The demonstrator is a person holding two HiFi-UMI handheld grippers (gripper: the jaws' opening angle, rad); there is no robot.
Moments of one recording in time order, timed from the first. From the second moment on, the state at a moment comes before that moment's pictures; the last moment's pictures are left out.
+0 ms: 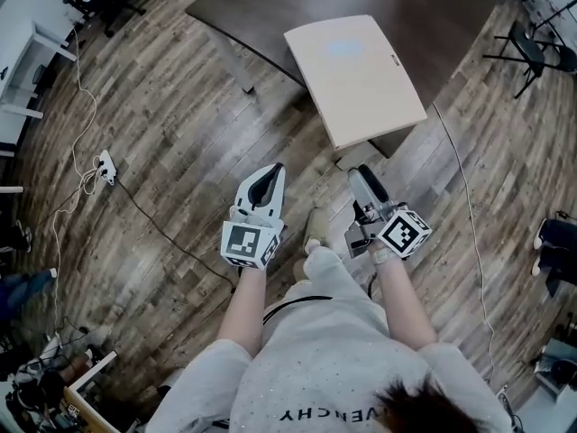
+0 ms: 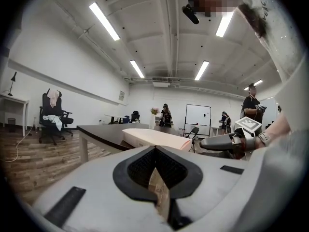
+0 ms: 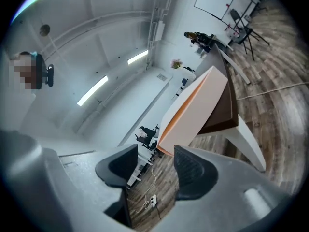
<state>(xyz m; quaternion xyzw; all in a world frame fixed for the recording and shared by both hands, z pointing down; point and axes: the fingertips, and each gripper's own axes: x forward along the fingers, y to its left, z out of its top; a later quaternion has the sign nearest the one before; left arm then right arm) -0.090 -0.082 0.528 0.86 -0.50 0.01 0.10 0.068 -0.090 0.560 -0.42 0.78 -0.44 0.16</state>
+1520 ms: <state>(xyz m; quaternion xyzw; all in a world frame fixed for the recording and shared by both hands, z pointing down) -0.076 -0.173 0.579 0.86 -0.49 0.03 0.16 0.067 -0.227 0.623 -0.41 0.58 -0.59 0.38</state>
